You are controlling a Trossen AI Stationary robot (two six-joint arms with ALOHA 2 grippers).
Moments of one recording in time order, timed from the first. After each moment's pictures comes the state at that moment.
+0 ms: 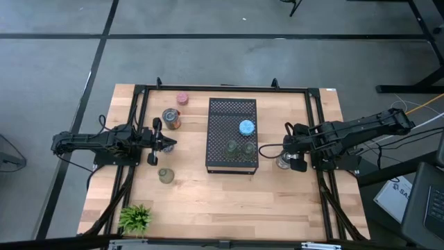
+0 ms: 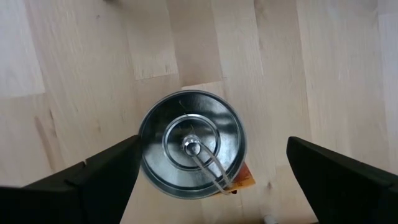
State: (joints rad) left arm 0.03 0.03 0.01 0.02 -0.01 0.00; right arm 0.24 1.02 0.82 -1.14 0.16 0.36
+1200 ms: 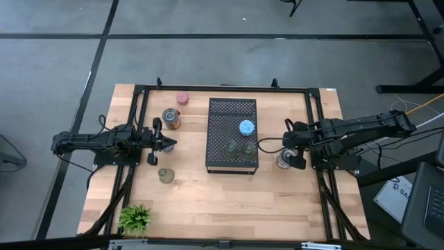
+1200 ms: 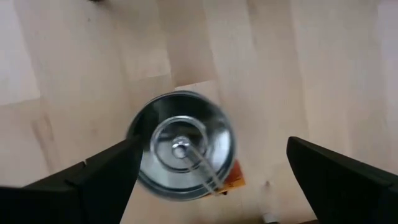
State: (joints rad) left arm 0.03 0.03 0.01 0.02 -0.01 0.00; right arm 0.16 1.02 0.82 -1.14 0.12 0.33
